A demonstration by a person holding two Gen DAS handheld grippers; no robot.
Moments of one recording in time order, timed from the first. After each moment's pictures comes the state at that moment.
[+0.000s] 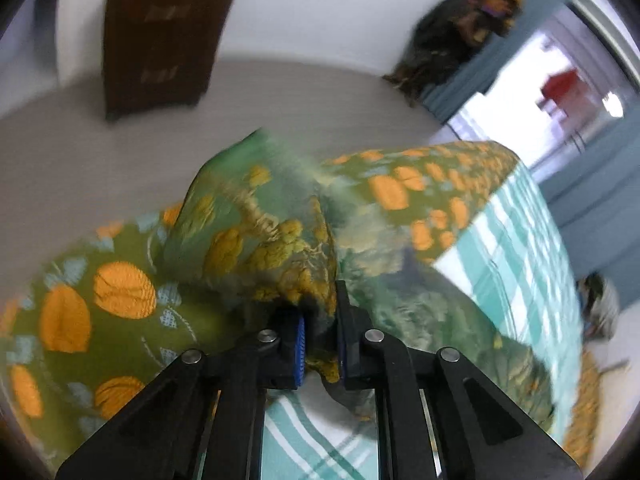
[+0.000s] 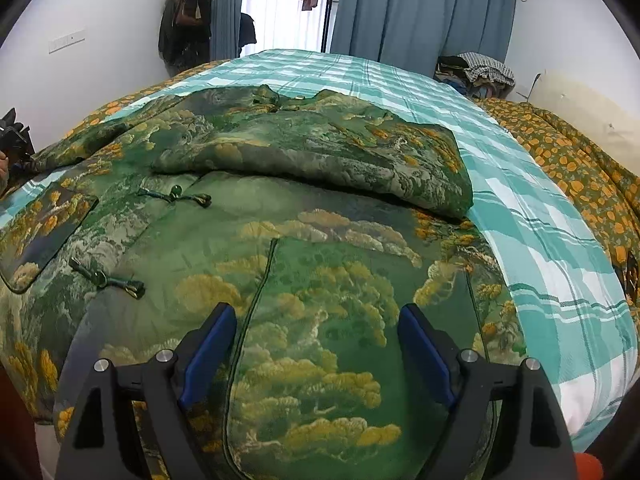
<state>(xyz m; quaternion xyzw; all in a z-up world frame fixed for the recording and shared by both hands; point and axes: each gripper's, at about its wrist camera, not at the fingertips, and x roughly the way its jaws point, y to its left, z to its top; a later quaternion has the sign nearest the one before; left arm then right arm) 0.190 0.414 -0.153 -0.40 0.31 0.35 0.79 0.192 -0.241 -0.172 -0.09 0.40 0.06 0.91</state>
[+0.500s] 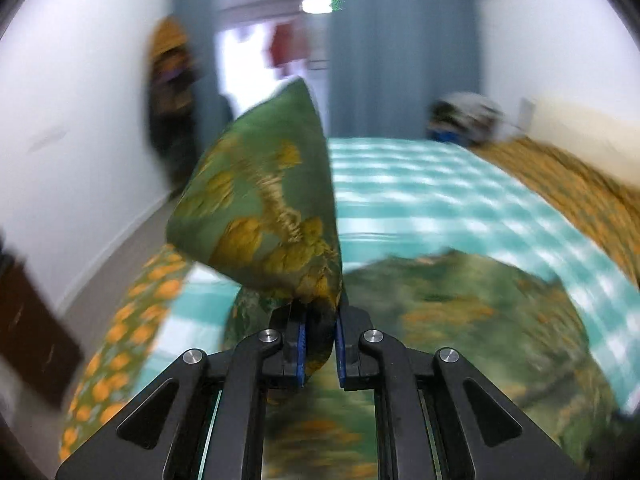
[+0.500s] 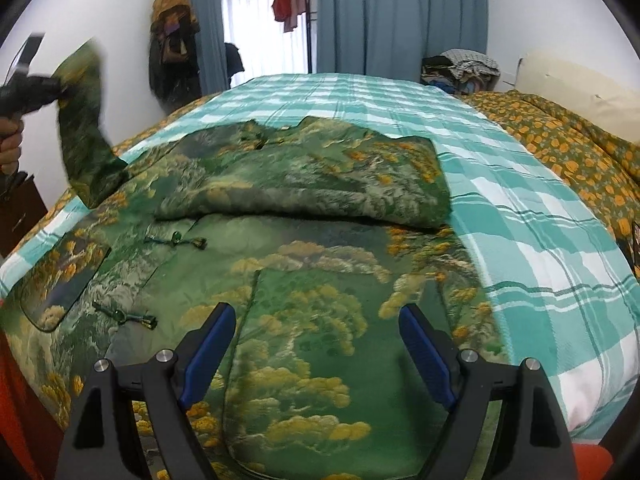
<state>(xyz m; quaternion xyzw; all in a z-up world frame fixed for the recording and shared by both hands) 0.291 0.065 -0.011 0.02 0.26 0.06 0.96 0.184 -0.274 -0.148 -0.02 0.37 0.06 0.93</state>
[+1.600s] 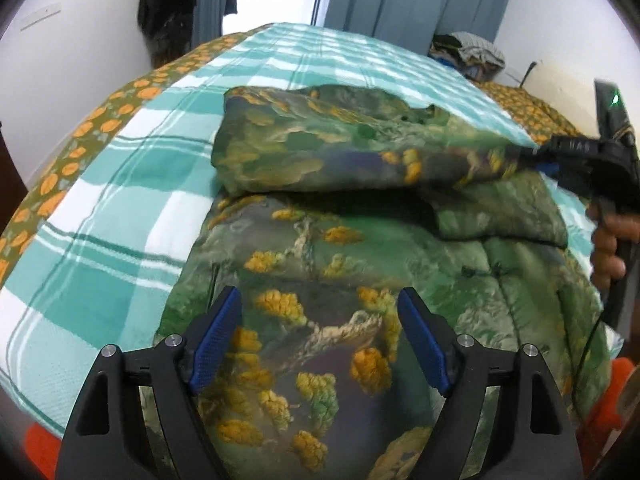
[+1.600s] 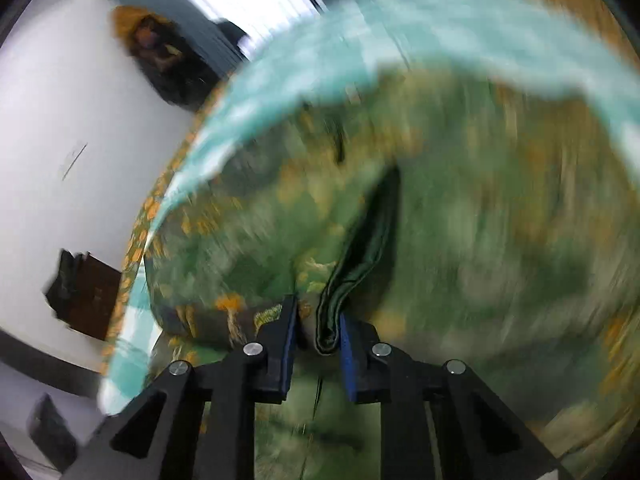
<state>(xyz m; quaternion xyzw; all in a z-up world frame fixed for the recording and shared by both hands) 0.184 0.083 -0.153 -0.11 0.41 0.03 0.90 0.383 -0.171 -0.119 0.12 0.44 0.17 0.87</state>
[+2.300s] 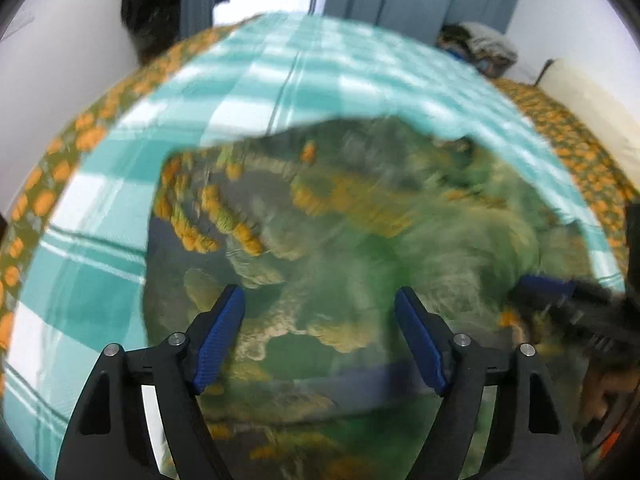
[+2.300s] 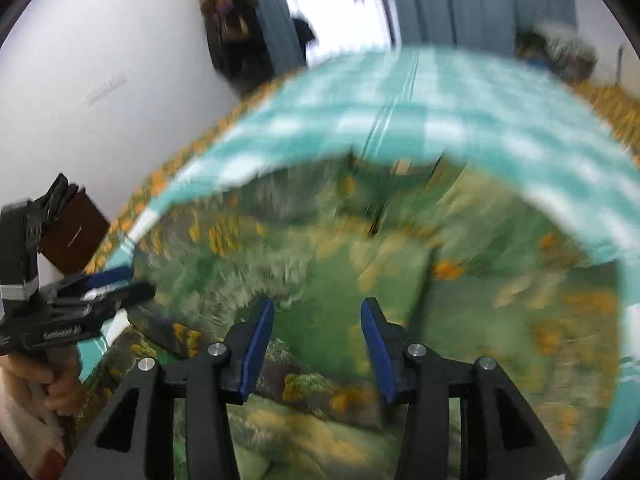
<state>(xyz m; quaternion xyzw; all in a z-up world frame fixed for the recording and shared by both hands) 0.358 0.110 -0.178 -0.11 0.46 0.04 0.88 0.439 -0.132 -0.166 0.01 0.50 0.22 0.84</state>
